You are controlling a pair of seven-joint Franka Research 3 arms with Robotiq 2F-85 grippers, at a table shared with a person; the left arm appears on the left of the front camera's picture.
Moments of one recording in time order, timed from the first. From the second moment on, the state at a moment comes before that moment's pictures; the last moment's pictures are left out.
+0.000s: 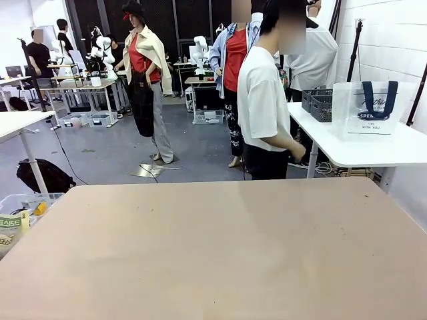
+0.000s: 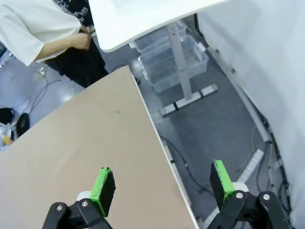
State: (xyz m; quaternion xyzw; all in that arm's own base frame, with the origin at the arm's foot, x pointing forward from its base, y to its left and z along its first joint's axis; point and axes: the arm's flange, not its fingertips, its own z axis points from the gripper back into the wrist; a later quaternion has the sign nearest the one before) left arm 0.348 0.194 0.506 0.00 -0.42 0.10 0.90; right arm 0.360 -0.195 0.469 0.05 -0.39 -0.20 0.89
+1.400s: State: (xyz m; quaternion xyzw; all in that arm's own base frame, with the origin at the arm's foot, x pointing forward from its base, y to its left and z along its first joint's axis) left arm 0.352 0.184 0.511 0.00 -0.42 0.09 0.90; right arm 0.359 -0.192 0.474 0.04 -0.40 -0.20 0.90
